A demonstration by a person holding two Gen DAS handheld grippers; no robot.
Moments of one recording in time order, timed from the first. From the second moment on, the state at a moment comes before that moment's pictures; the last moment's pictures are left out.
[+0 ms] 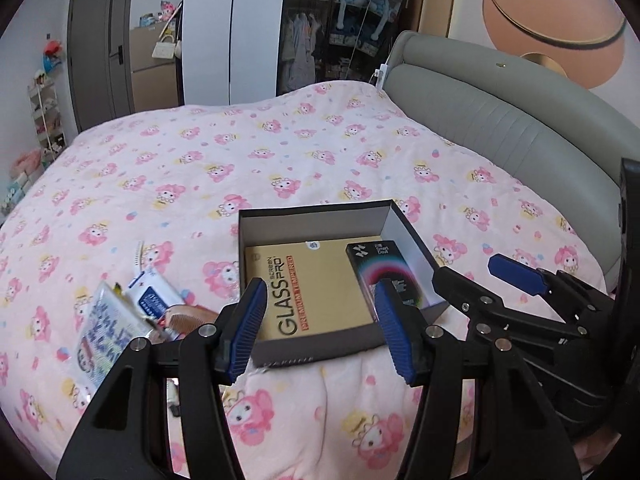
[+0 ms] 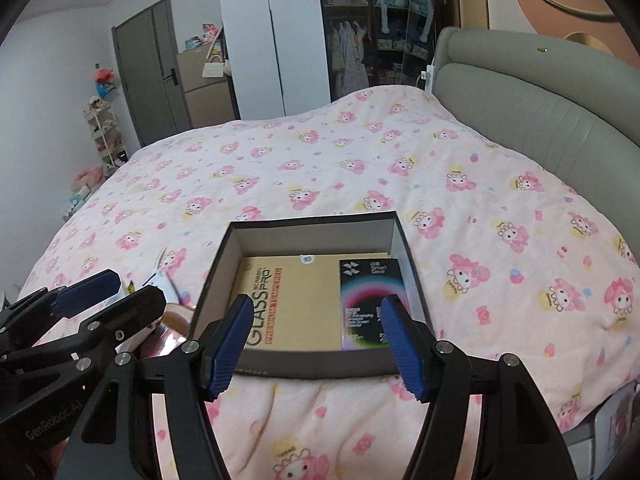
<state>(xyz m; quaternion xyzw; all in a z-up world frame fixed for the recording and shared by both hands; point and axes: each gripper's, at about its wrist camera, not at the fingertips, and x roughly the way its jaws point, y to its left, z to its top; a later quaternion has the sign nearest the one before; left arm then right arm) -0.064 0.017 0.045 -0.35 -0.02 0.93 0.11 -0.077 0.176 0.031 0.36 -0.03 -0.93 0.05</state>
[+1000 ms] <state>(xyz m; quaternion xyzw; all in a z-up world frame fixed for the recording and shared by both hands) 0.030 -0.106 0.015 -0.35 -0.08 0.93 -0.01 -0.017 0.044 0.014 0.34 0.05 -0.92 0.19</state>
